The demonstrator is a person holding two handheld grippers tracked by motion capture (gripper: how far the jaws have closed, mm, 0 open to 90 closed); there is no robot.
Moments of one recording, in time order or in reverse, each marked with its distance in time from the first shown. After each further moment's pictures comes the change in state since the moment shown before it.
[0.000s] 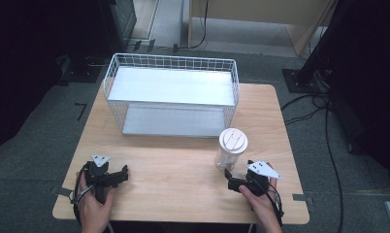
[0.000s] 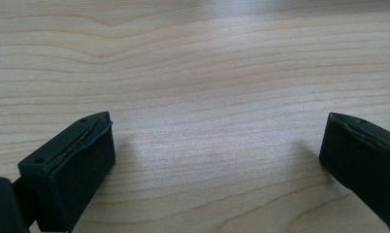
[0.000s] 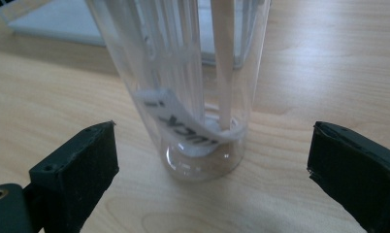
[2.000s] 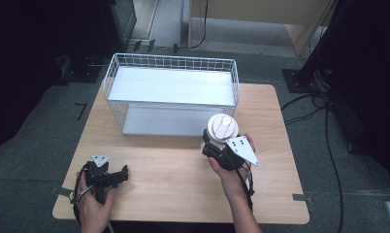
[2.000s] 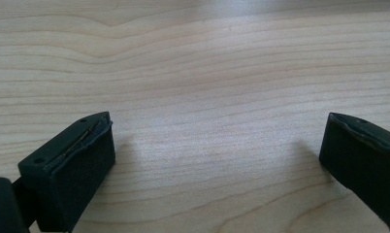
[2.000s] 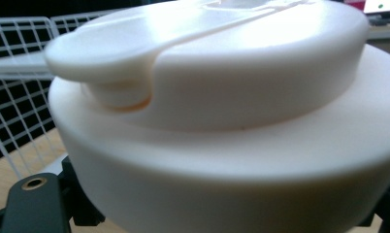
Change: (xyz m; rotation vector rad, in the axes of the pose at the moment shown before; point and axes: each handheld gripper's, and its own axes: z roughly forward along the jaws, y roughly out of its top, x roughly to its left) left arm 0.000 0.000 0.000 0.000 0.000 0.000; right arm 0.079 0.095 0.022 -0.437 -0.075 0.008
